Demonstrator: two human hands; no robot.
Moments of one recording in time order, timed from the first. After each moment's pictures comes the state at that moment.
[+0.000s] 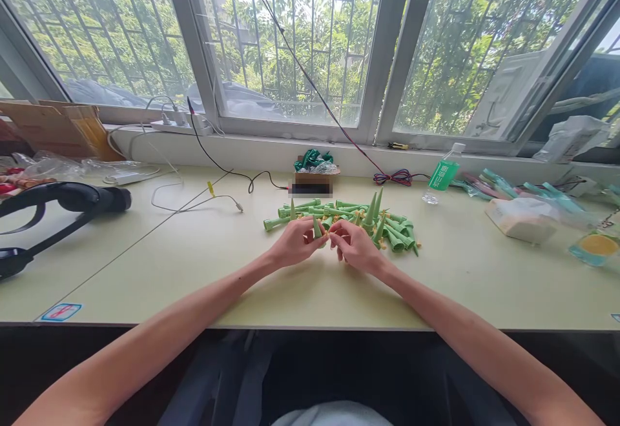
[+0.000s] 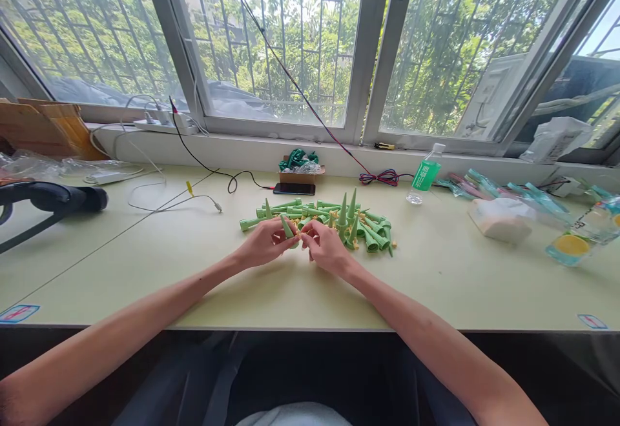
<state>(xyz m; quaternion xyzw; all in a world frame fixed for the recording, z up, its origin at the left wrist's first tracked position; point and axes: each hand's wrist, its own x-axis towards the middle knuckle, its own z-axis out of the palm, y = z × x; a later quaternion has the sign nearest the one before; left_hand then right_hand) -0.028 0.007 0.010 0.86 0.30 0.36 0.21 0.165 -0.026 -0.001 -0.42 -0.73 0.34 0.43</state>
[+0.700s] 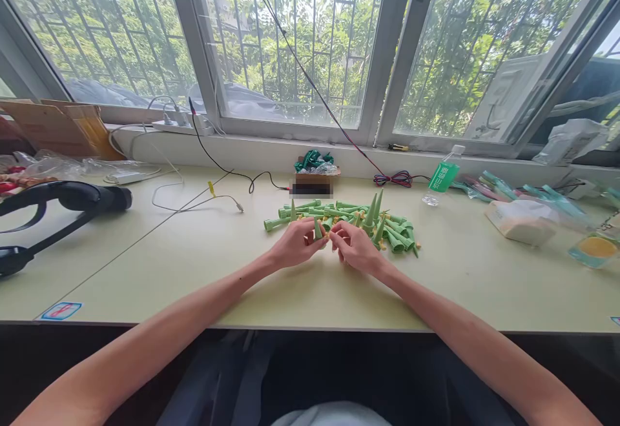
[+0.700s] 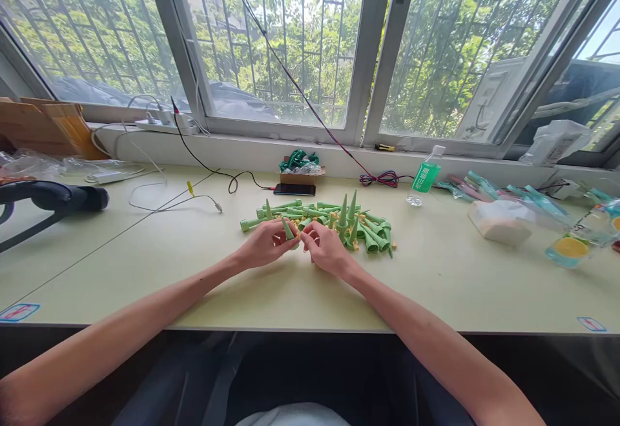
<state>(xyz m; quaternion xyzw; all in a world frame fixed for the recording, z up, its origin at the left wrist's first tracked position) -0.027 0.008 0.010 0.86 0.30 0.36 0.19 0.165 -0.027 0.002 -0.44 -0.73 0.33 0.42</state>
